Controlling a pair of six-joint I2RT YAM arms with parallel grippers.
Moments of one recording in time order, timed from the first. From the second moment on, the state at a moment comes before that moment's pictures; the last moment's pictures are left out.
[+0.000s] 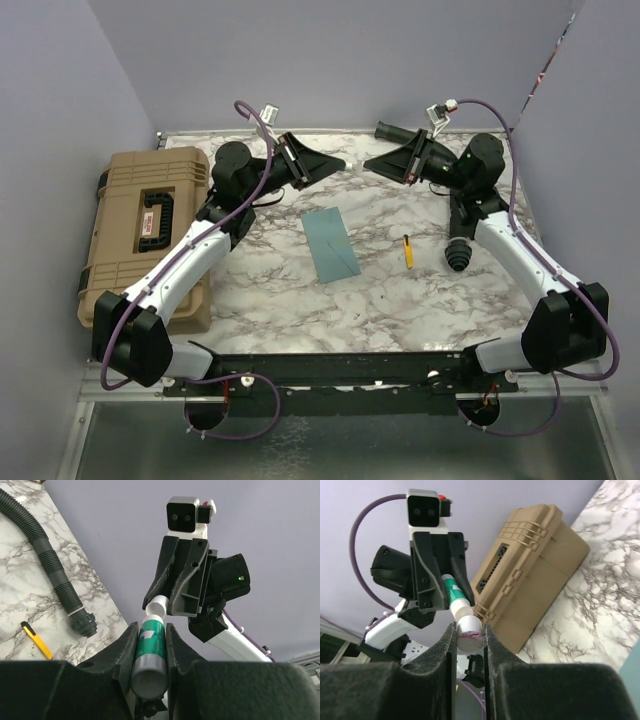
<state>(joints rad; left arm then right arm) -0.44 1.36 1.14 0.37 0.58 -1.11 0.26 1.40 1.12 0.43 -0.89 1.06</state>
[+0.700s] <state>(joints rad) -0.46 1.36 1.14 0.38 0.59 -1.09 0.31 1.40 1.16 0.47 -0.93 1.08</state>
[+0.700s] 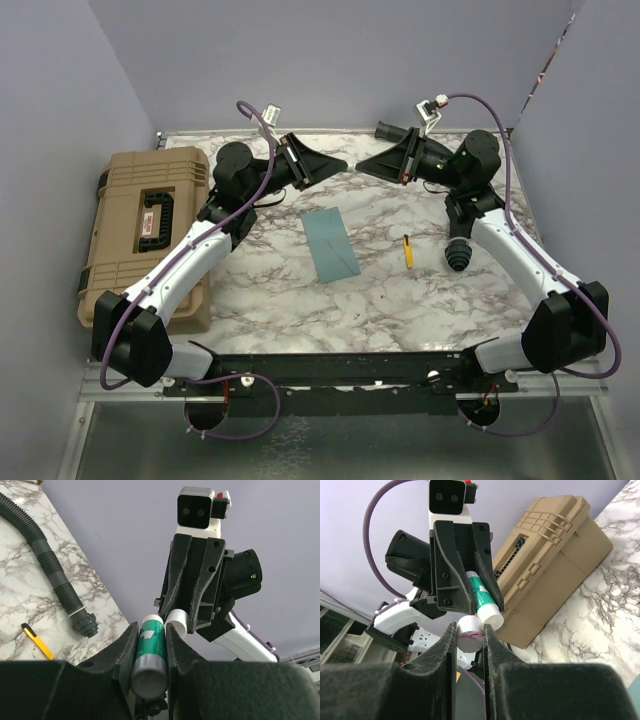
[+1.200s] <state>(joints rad) -0.46 1.36 1.14 0.36 0.58 -1.05 0.31 1.41 1.22 0.28 -0.90 0.93</state>
